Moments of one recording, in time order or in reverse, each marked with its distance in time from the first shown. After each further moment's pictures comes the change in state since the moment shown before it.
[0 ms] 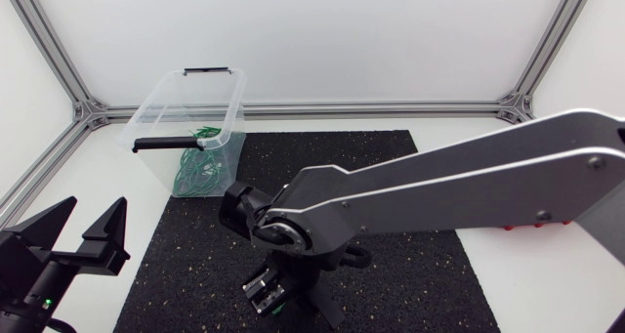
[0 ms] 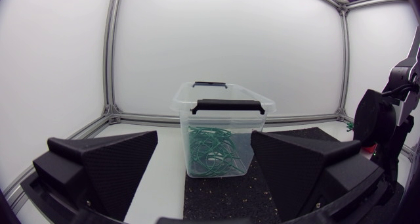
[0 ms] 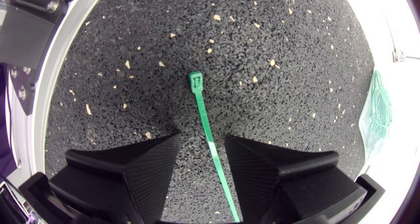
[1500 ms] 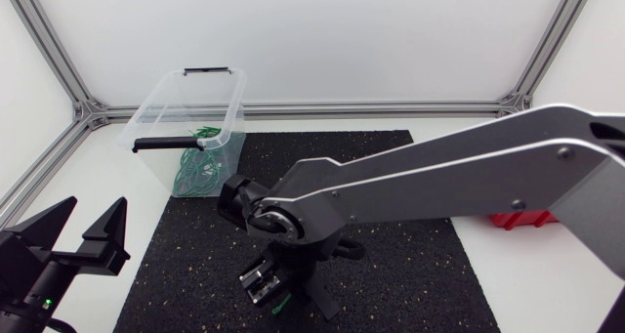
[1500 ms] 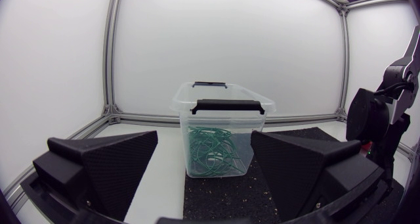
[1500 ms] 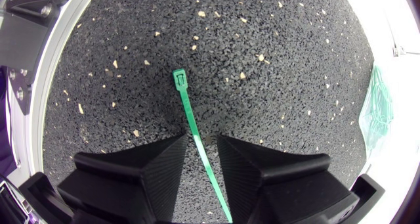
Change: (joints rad) left arm -0.001 0.000 0.000 0.000 0.000 0.000; right arm -0.020 0.041 0.054 -0.029 -0.003 -0.005
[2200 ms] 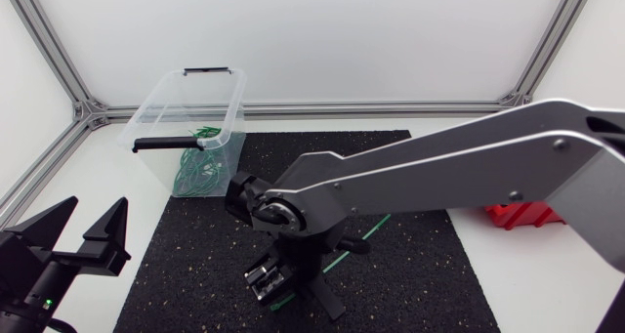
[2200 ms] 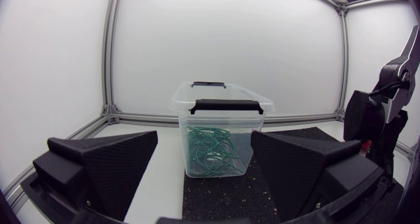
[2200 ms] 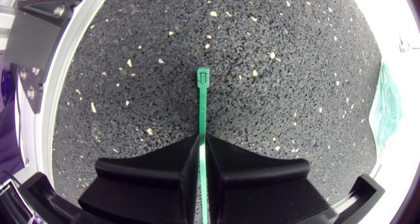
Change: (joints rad) left arm -0.007 0.000 0.000 0.000 0.000 0.000; right arm -0.026 -0.003 0.011 -0.064 -0.063 0.001
